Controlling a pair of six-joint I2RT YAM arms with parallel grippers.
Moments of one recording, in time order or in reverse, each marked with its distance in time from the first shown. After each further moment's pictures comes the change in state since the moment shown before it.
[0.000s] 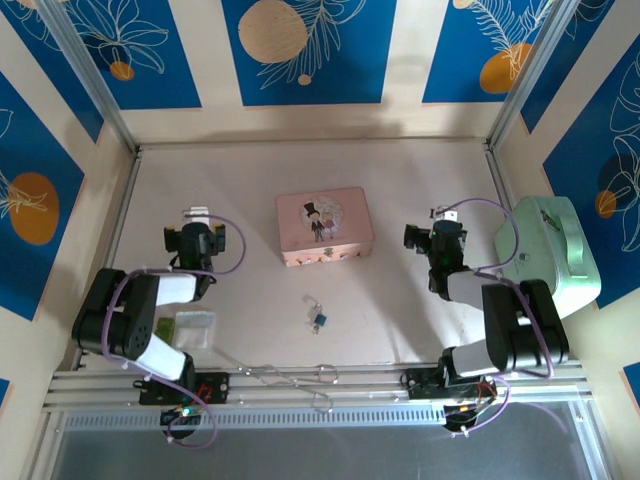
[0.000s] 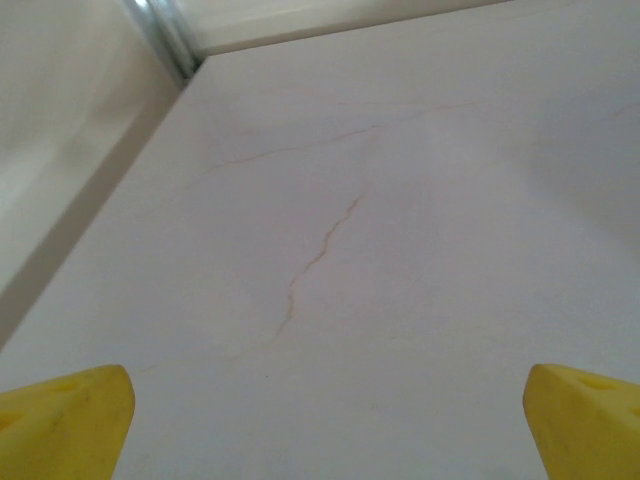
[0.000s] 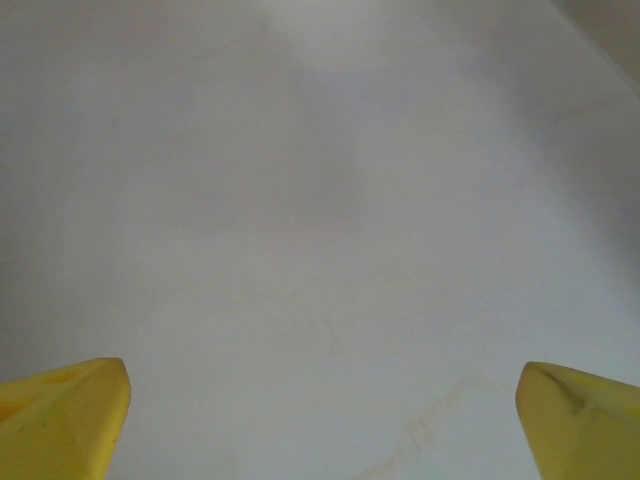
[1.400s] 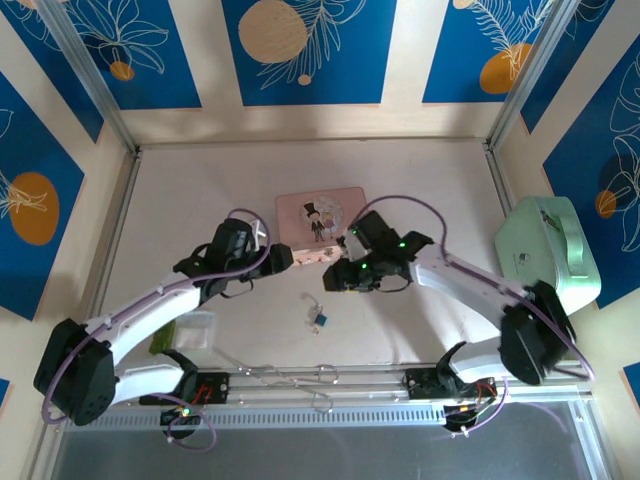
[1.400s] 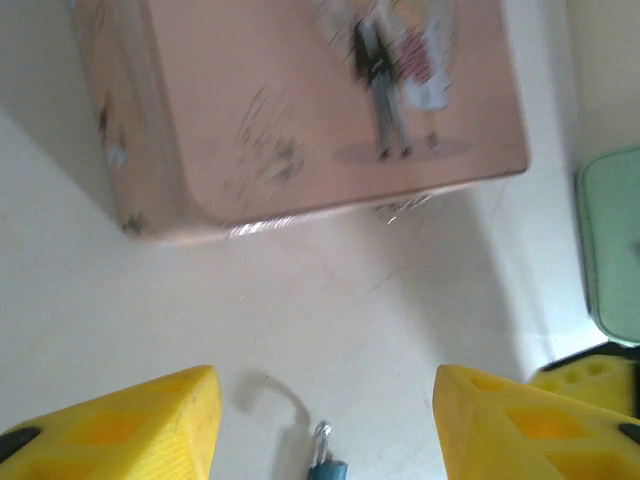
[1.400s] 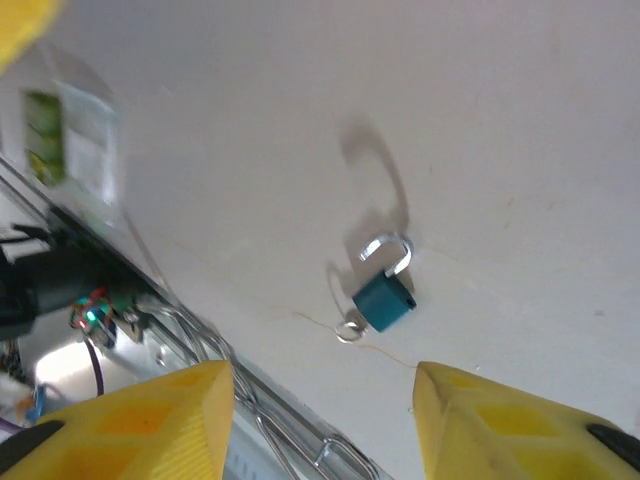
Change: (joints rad) left arm -0.439 -0.349 0.297 -0.912 0.667 -0.804; right arm 0.600 -0.120 0.549 -1.209 -0.605 0.471
